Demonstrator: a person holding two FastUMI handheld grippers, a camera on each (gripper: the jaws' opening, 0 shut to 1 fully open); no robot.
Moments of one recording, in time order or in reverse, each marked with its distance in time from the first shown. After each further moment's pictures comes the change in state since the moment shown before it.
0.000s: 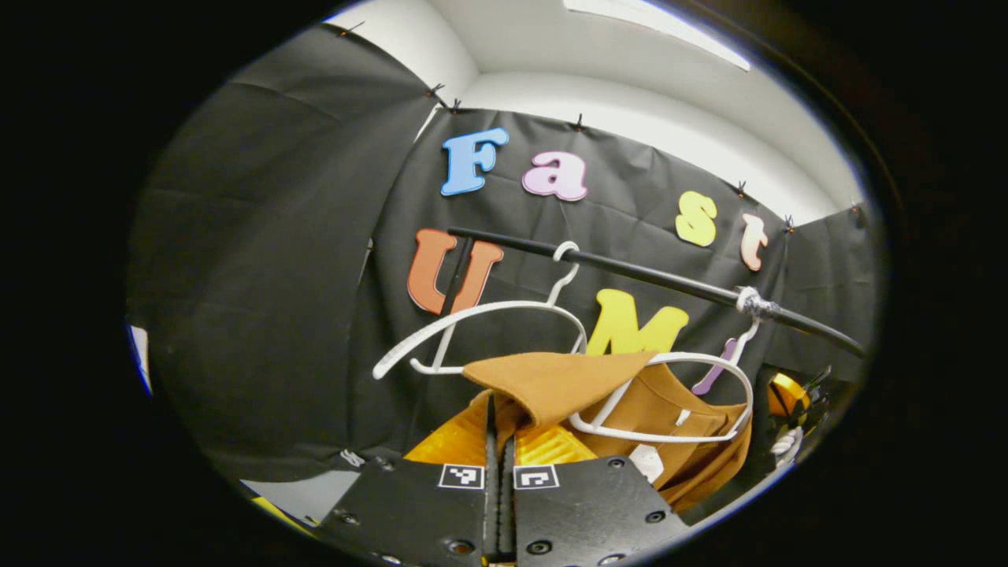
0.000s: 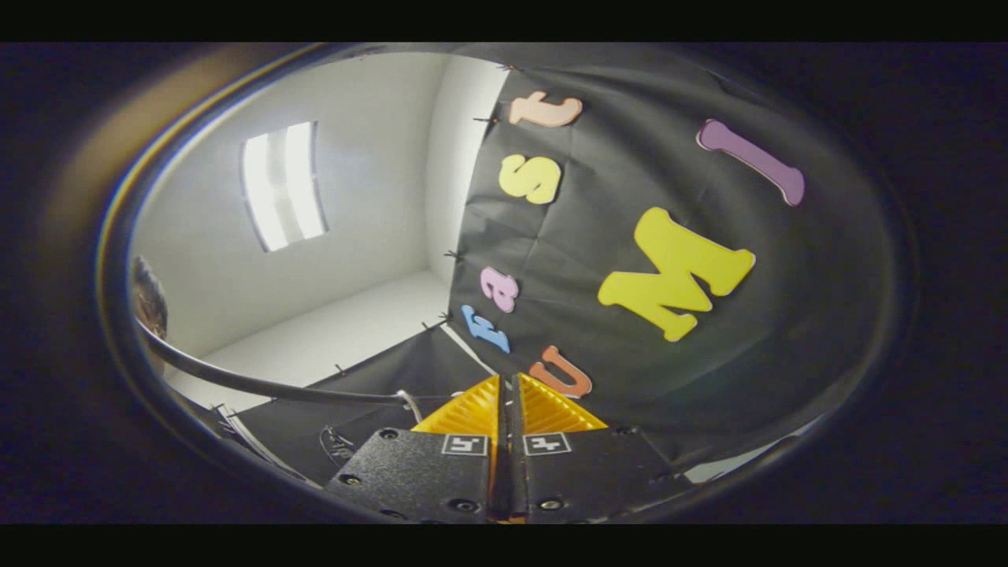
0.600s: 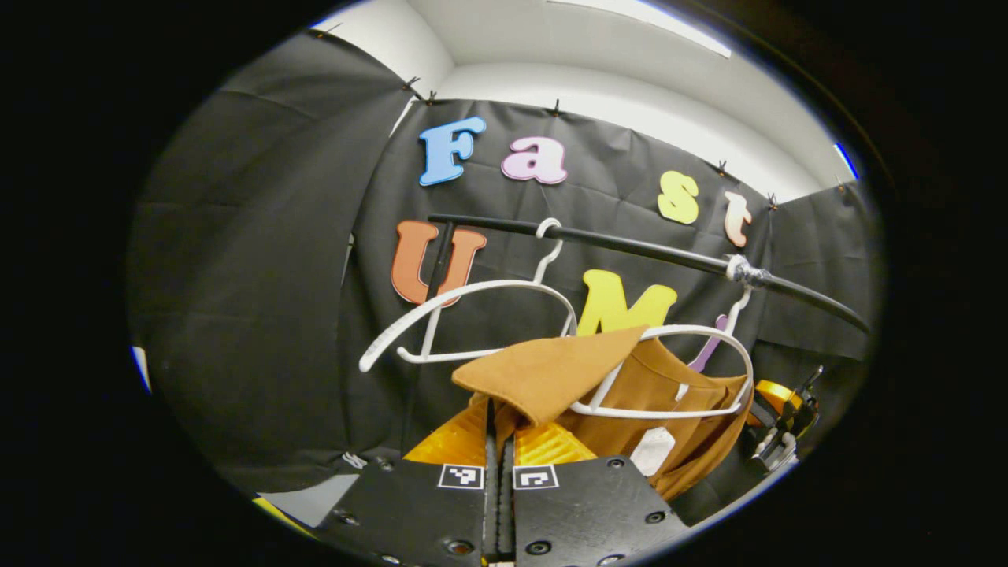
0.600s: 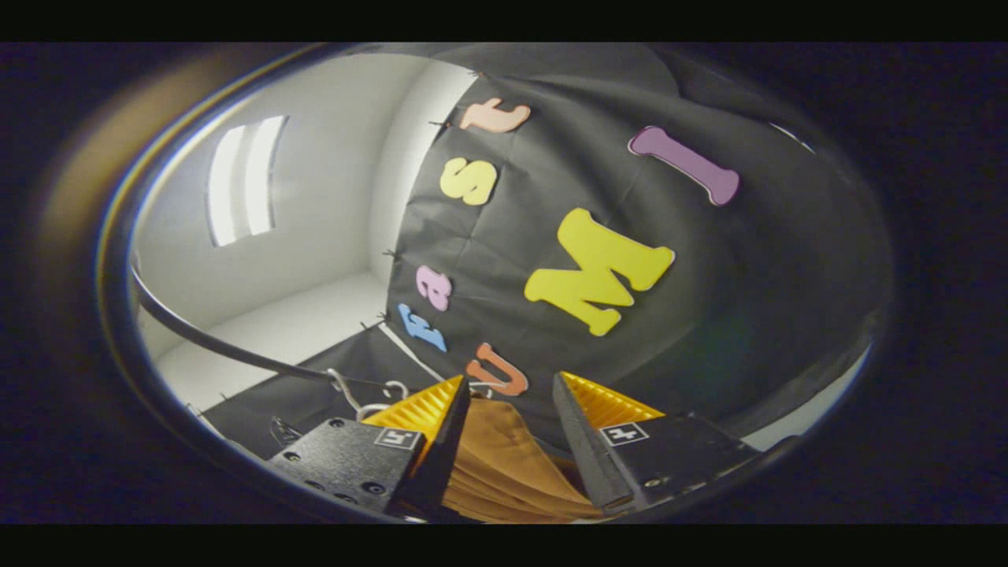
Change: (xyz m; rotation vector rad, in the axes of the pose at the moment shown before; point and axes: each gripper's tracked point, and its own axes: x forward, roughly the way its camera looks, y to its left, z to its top) left arm -0.001 -0.002 -0.012 0.056 0.045 -0.062; right arm -0.043 -0.071 -0.037 -0.072 0.013 -0.240
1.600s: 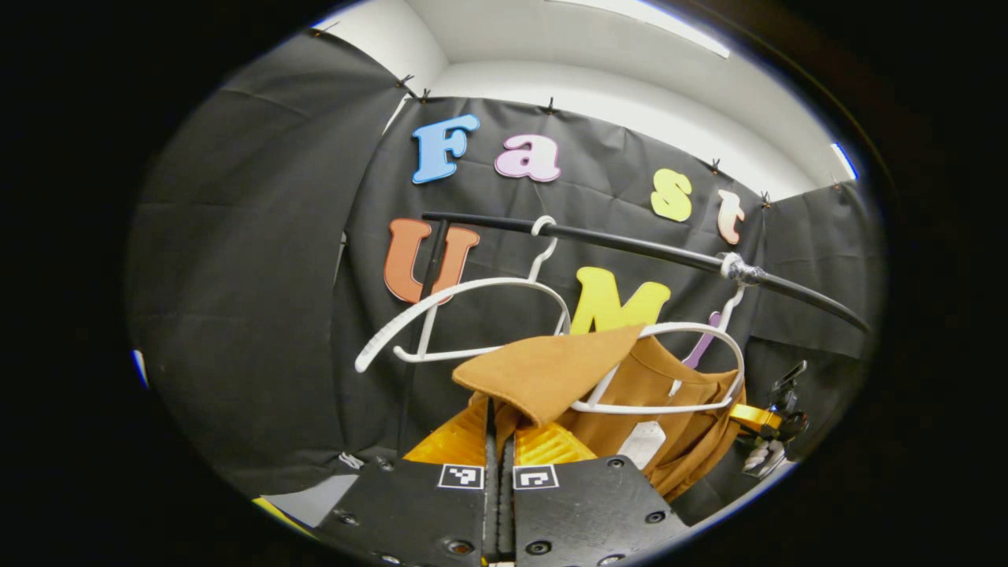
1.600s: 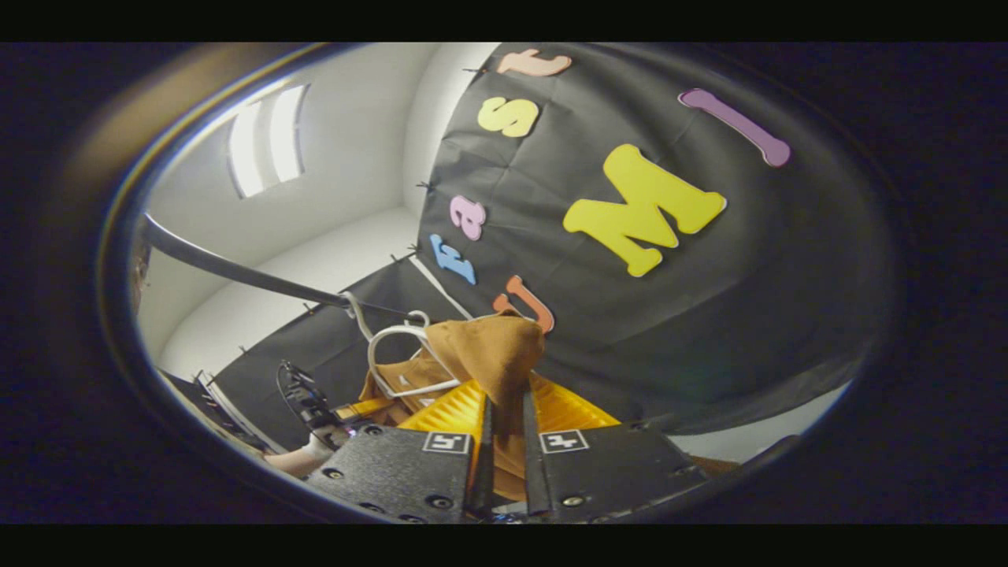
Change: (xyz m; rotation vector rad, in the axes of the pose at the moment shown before) left arm -0.002 -0.001 0.001 0.001 0.010 -0.026; right arm 0.011 0.025 -0.055 -0.036 0.219 0.165
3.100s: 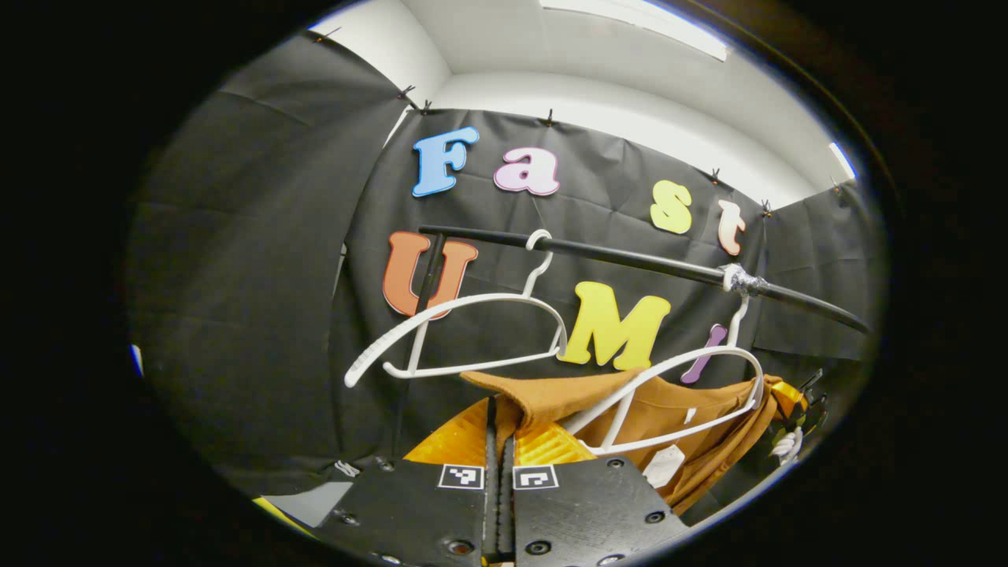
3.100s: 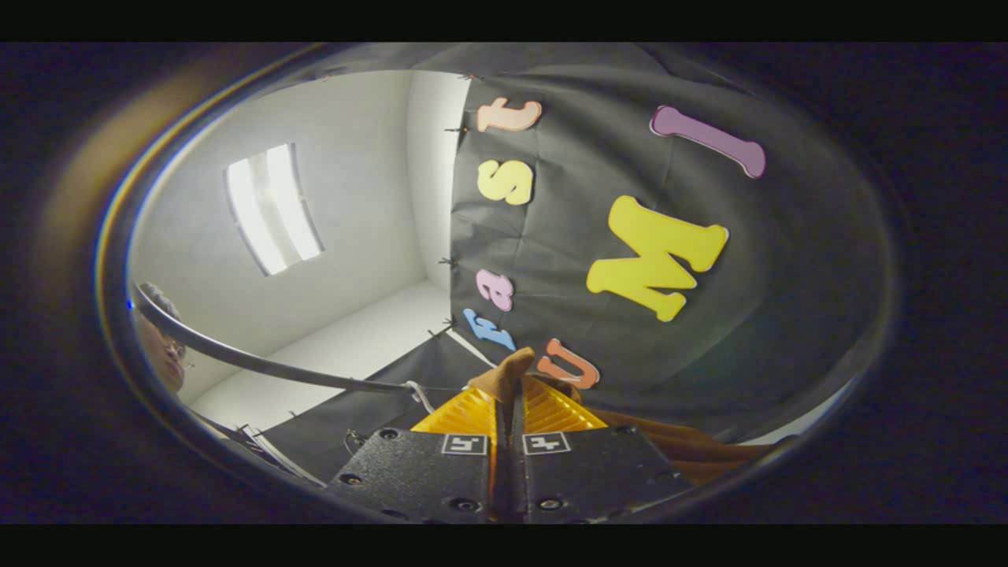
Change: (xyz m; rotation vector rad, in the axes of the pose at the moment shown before) left arm 0.012 -0.008 0.012 -0.001 -0.069 0.005; right arm -0.035 0.037 0.094 0.144 -0.295 0.131
